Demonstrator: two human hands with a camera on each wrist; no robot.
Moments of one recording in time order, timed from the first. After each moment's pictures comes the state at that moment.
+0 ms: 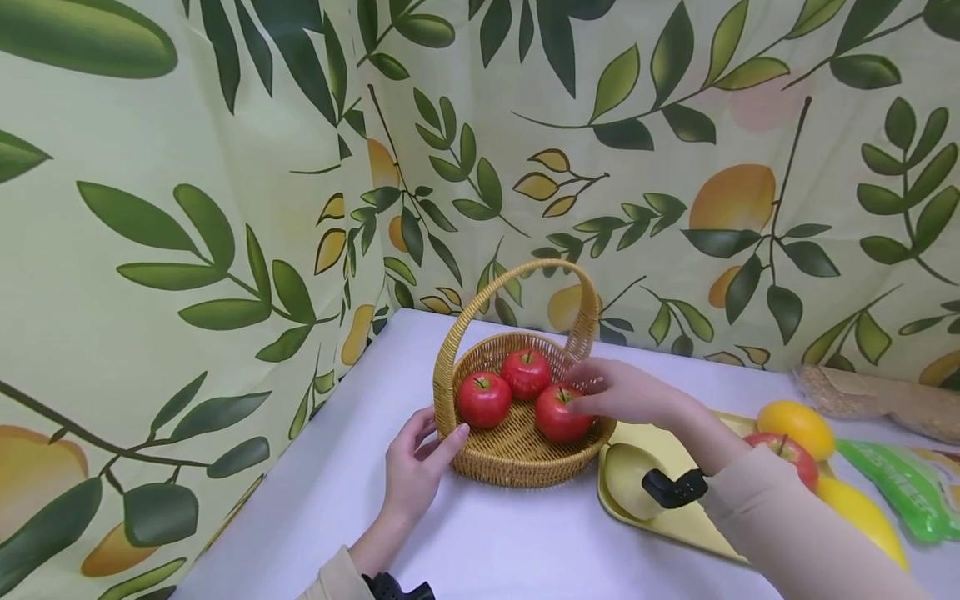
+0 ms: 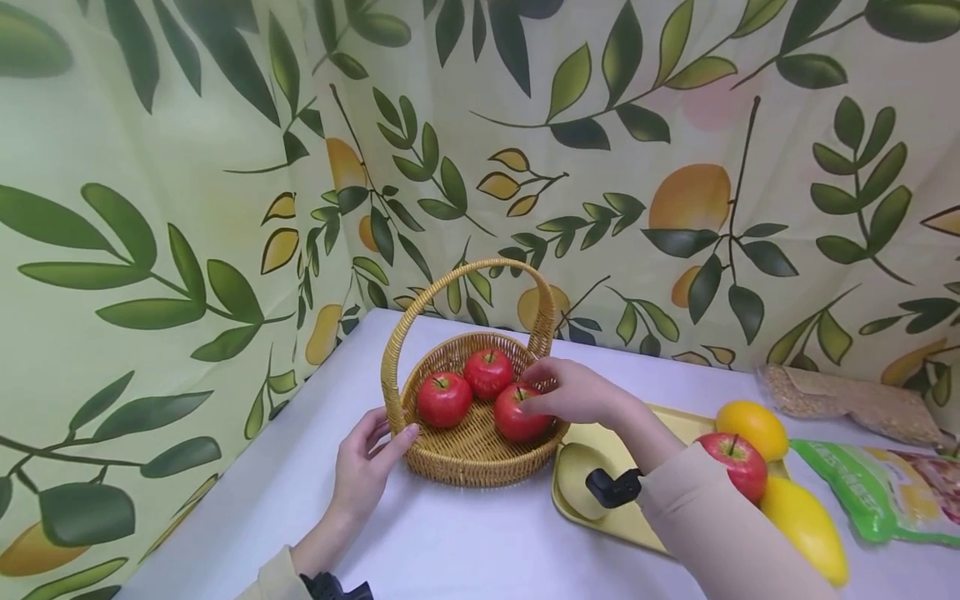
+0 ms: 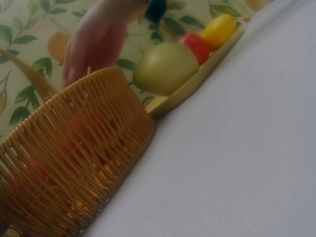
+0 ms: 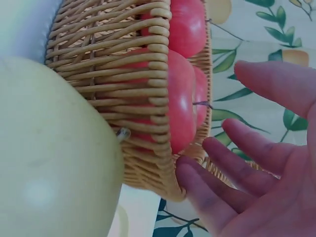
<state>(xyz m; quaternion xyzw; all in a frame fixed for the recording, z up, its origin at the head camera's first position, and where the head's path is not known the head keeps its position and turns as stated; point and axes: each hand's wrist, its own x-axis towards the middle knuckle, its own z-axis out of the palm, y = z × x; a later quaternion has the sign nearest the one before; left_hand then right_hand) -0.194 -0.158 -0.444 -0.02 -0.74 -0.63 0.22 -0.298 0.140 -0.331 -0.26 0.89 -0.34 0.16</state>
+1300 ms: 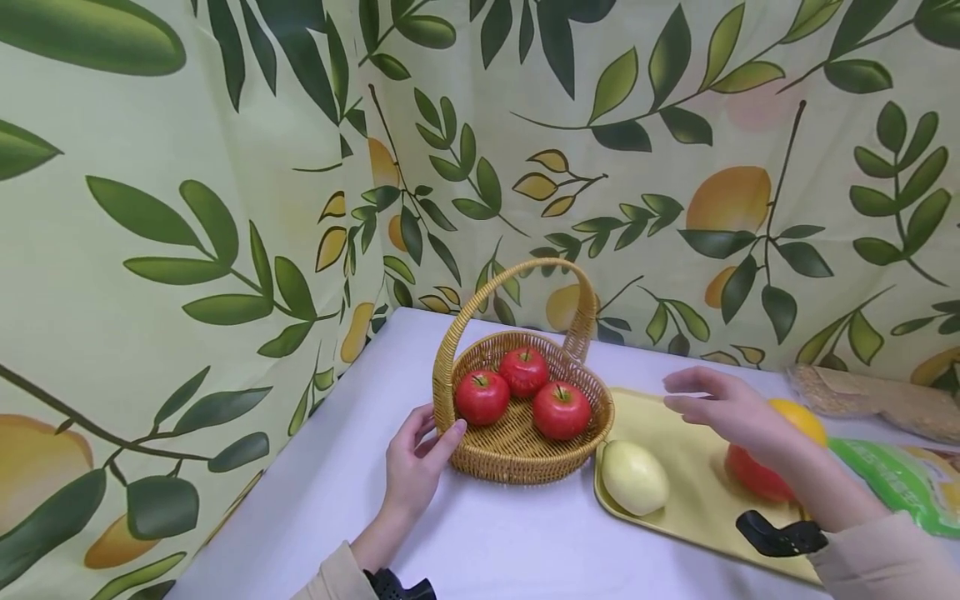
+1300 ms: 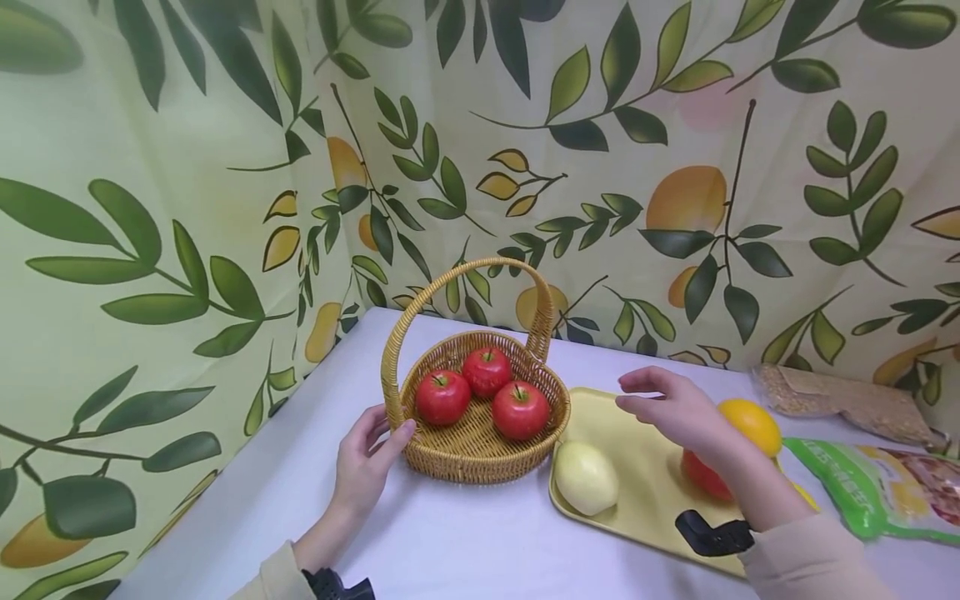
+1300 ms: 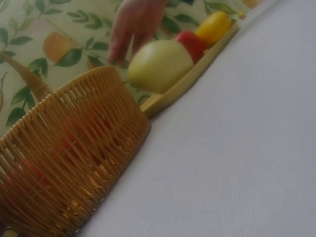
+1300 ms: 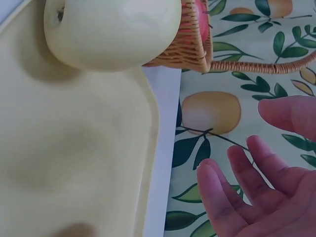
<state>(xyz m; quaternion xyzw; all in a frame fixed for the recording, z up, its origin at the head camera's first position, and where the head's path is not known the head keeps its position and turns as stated) -0.193 -0.158 -0.443 -0.03 -0.73 -0.64 0.23 -0.261 0.245 -0.336 -0.12 0.90 -0.40 0.09</state>
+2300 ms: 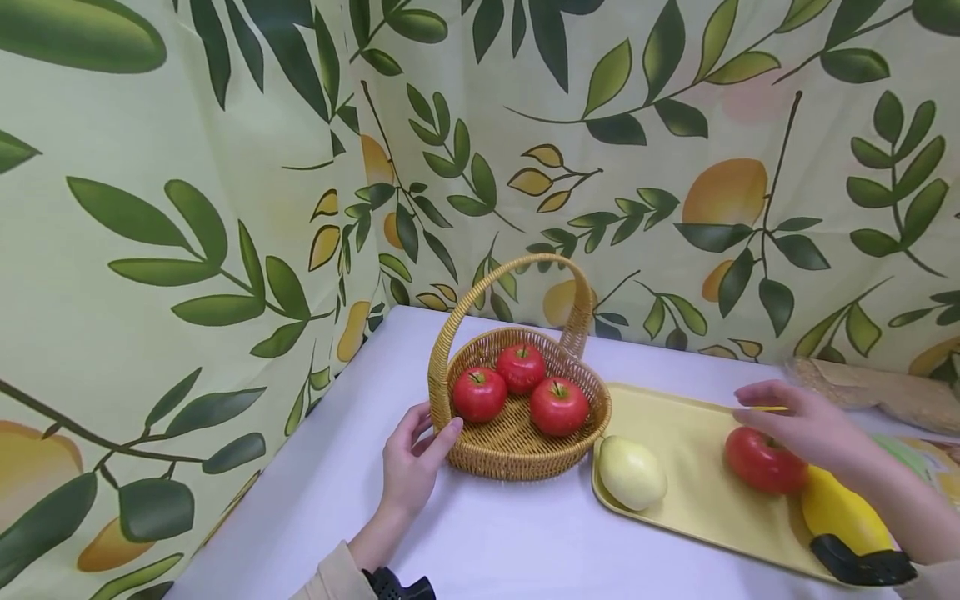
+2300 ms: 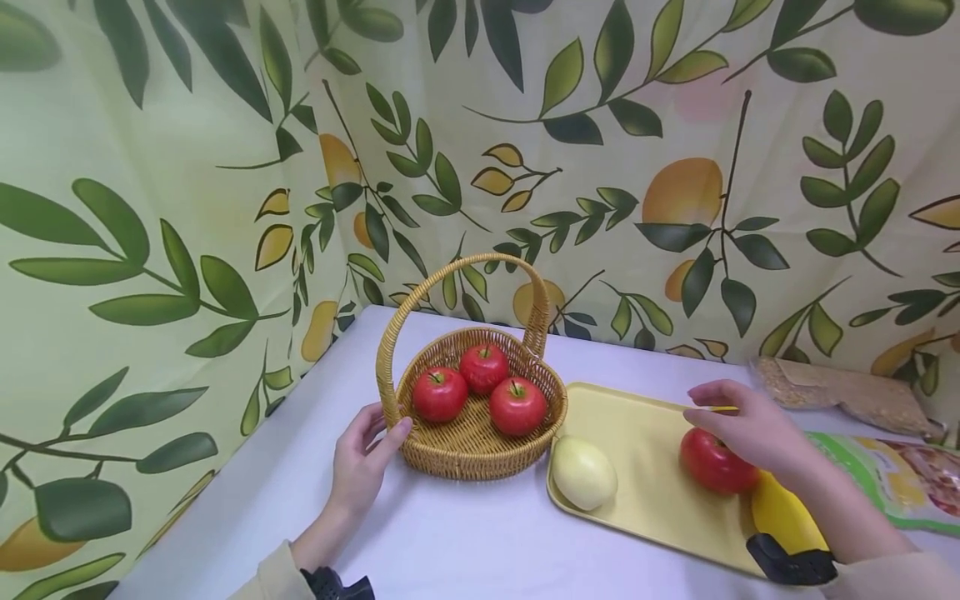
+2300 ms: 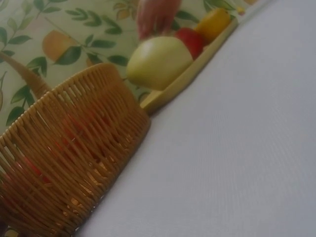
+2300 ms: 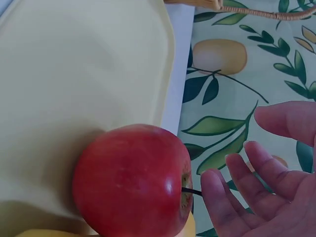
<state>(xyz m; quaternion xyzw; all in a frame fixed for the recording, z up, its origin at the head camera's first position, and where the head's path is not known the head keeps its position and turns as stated) -0.193 -0.158 -0.442 -0.03 -0.73 -0.64 0.23 -0.253 0.322 -0.342 -0.06 0.95 -0.31 0.07</state>
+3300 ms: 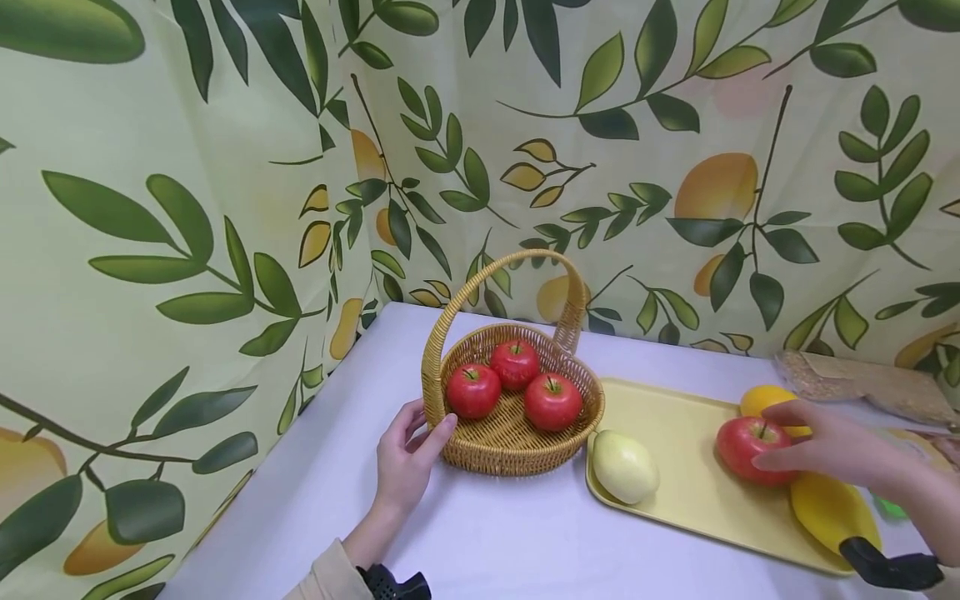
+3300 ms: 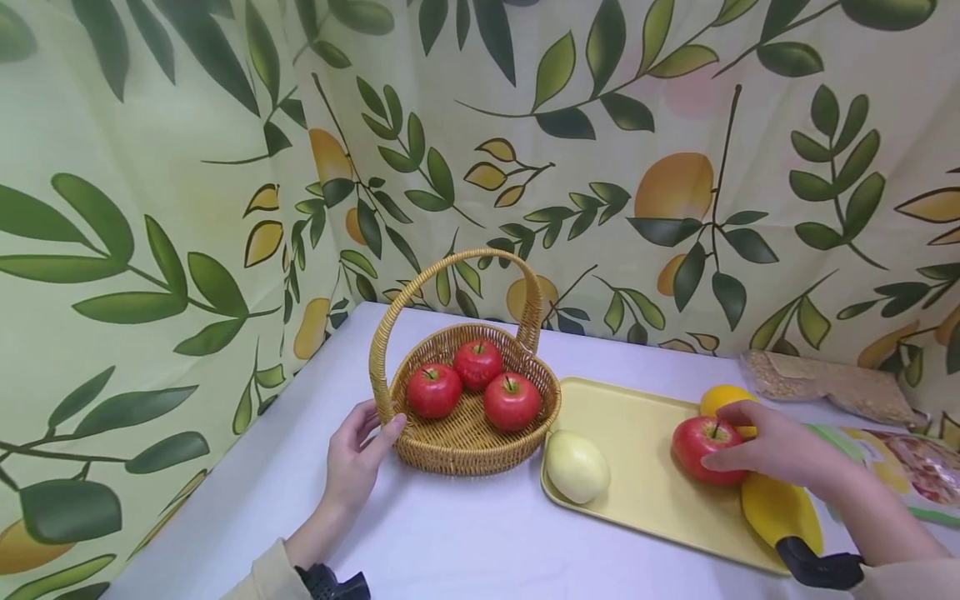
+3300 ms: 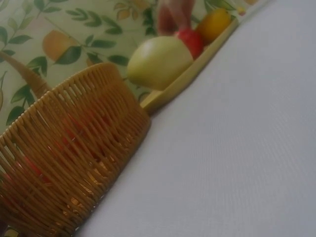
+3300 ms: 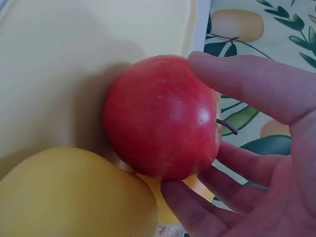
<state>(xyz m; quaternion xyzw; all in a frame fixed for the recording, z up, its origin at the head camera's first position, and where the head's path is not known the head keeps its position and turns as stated) -0.195 -0.159 -0.445 -0.03 -0.73 -0.64 0.23 -0.245 0.359 -0.351 -0.07 0.96 -0.22 0.15</state>
